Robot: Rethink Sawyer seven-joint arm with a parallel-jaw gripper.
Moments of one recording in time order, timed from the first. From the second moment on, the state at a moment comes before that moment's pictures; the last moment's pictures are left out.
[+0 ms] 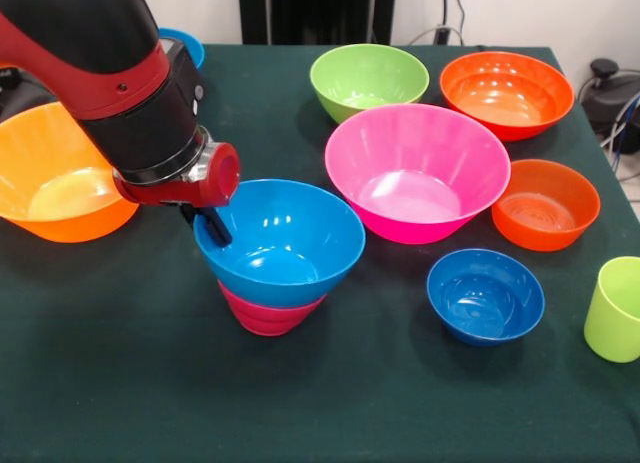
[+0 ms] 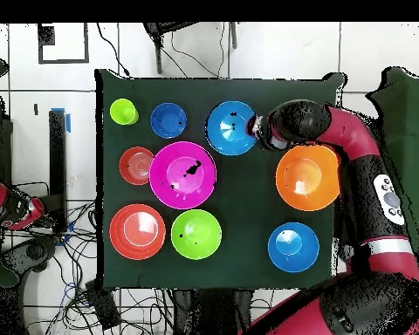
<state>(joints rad) -0.83 -0.26 0.73 1.13 -0.53 1.06 1.90</state>
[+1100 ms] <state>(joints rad) -0.79 -0.27 0.70 1.10 -0.54 1.08 1.90</state>
